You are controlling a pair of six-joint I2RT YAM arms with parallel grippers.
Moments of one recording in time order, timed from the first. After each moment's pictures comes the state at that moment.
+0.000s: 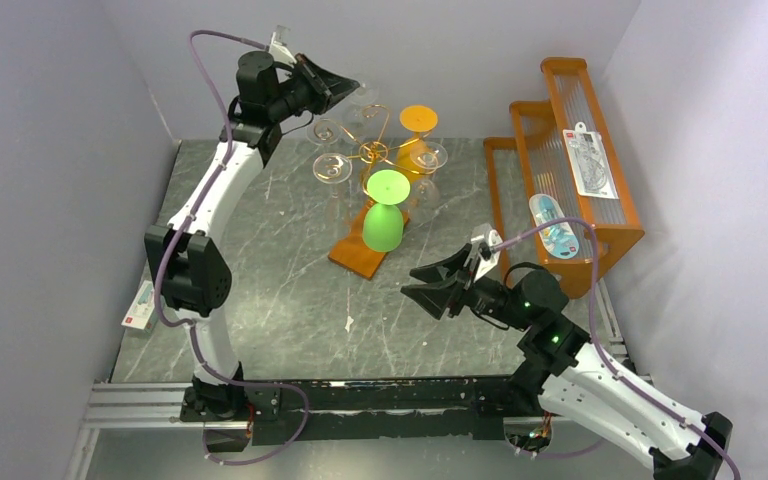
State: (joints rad) left arm -0.28 1.92 1.91 0.02 0.52 -1.06; right arm 0.81 0.56 0.49 0.20 -0.33 0.36
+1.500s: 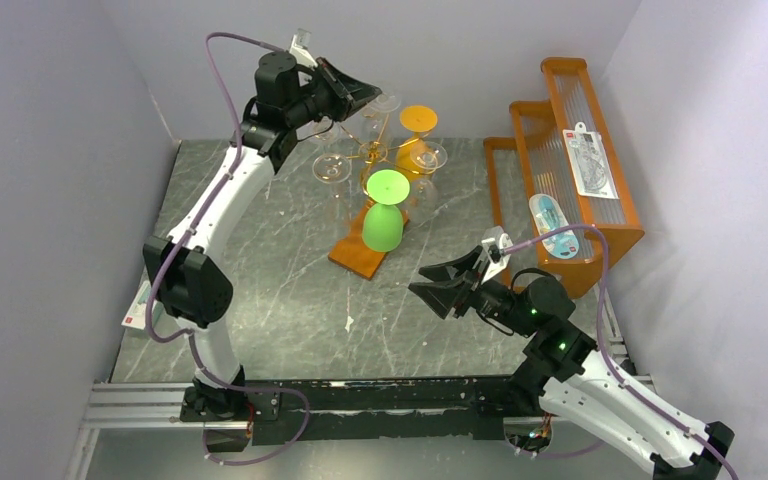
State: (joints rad) left arm -0.40 1.83 1.90 -0.12 0.41 -1.09; right arm 0.81 0.49 0.46 0.15 -0.23 0.37
